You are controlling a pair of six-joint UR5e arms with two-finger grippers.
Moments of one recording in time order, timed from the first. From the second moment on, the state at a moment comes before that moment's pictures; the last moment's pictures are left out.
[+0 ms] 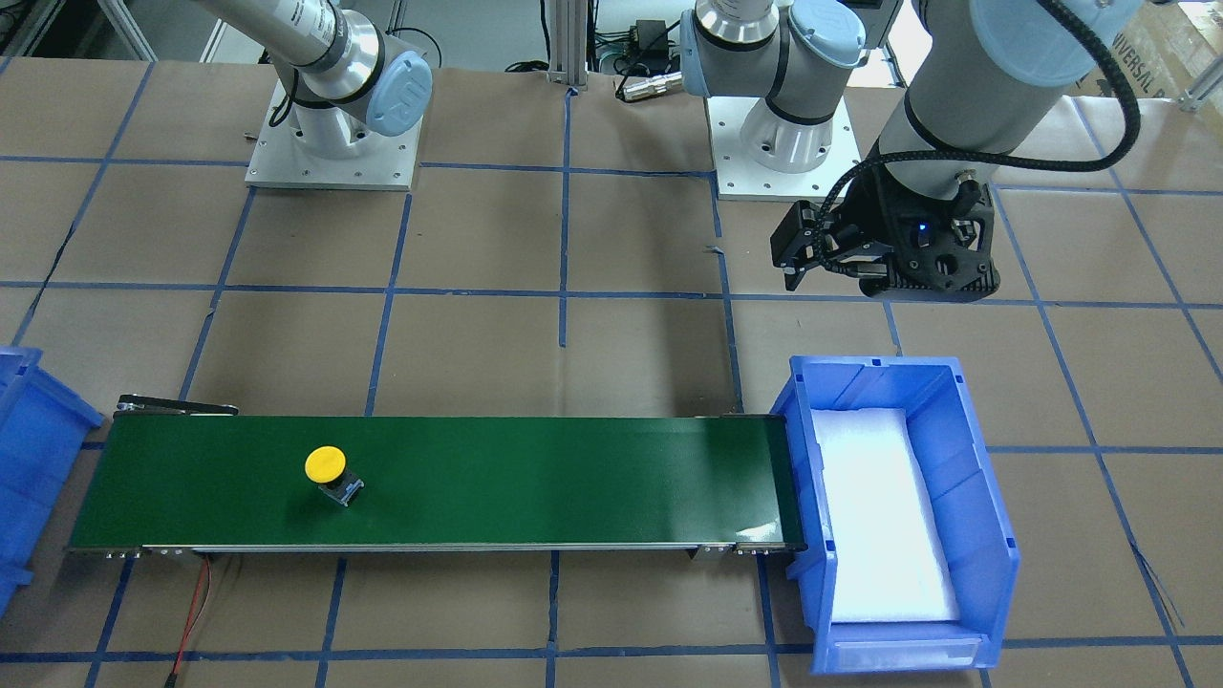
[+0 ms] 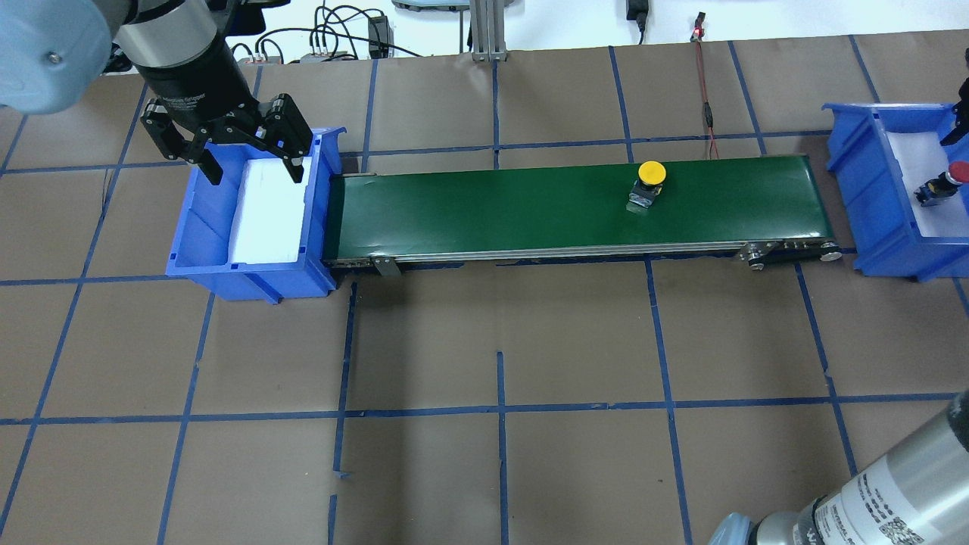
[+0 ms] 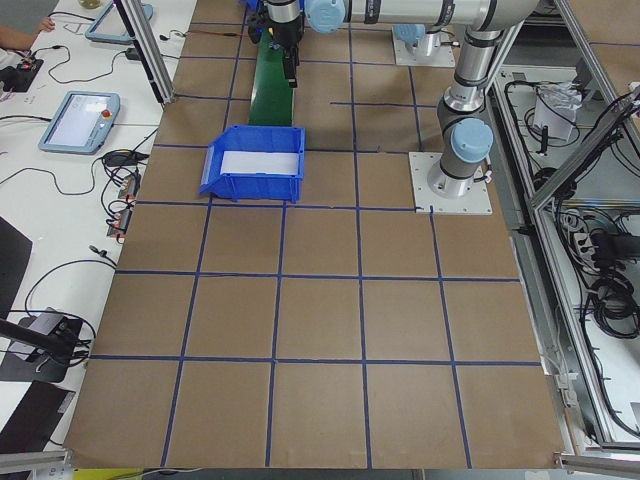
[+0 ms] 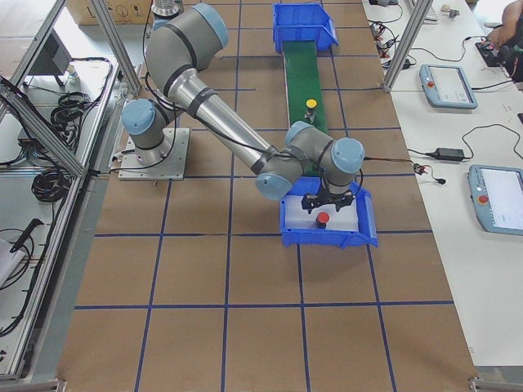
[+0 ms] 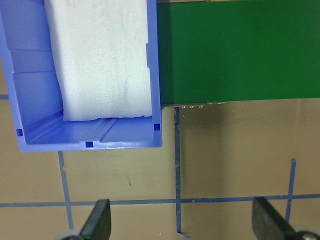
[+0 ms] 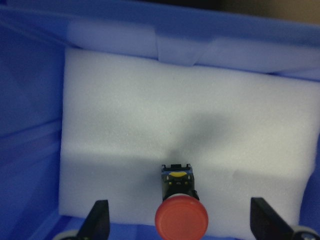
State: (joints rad) left arm -1.55 -1.69 -1.45 -1.67 1.58 0.04; right arm 0.92 -1.05 1.36 -1.88 -1.56 -2.30
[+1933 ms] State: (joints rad) left arm -1.55 -1.69 -1.45 -1.68 1.59 0.04; right arm 1.36 -1.16 1.64 -2.03 -1.56 -1.65
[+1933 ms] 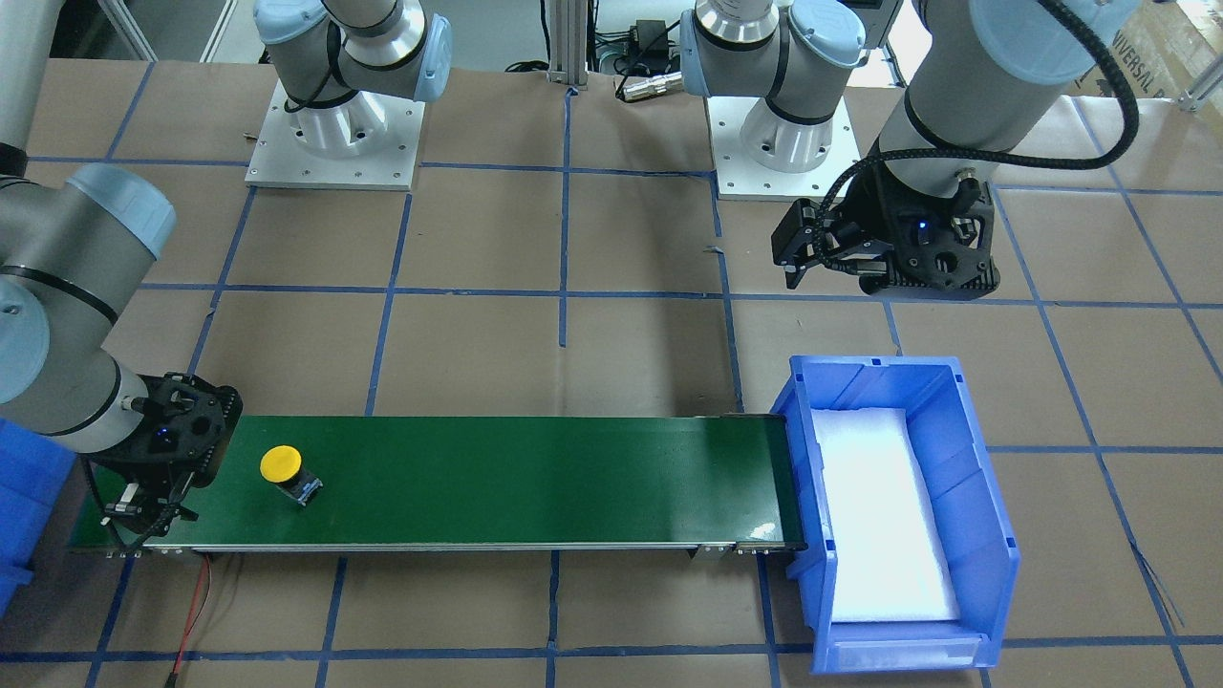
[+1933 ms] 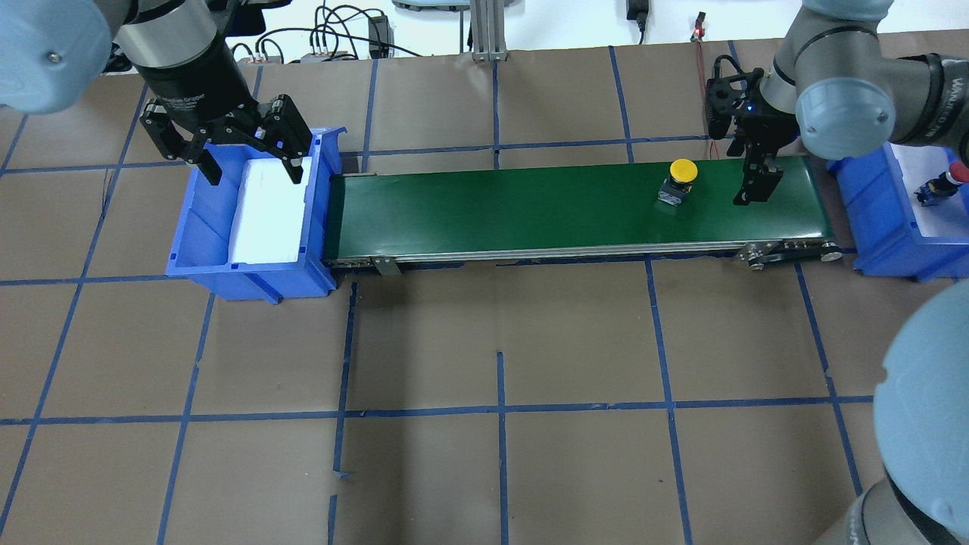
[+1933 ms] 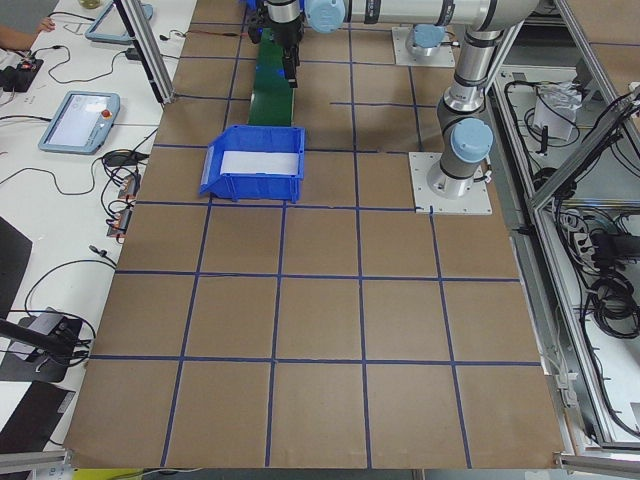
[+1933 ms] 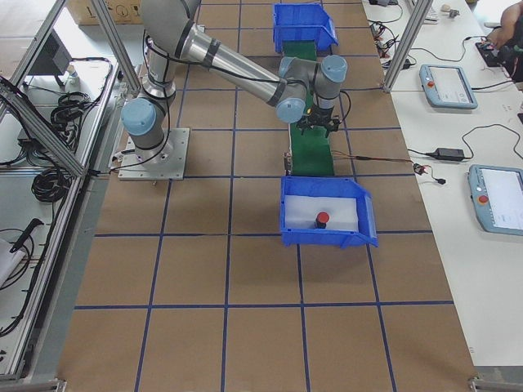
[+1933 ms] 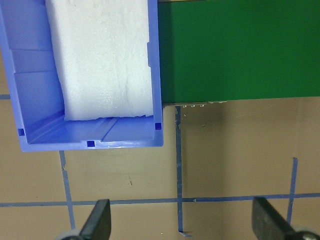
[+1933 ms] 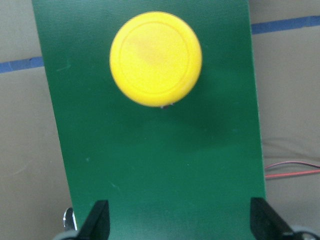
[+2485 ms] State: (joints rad) left arm -1.55 -1.69 -1.45 -1.68 1.59 0.04; right arm 1.36 -1.18 1.69 -2.11 -1.56 -1.60
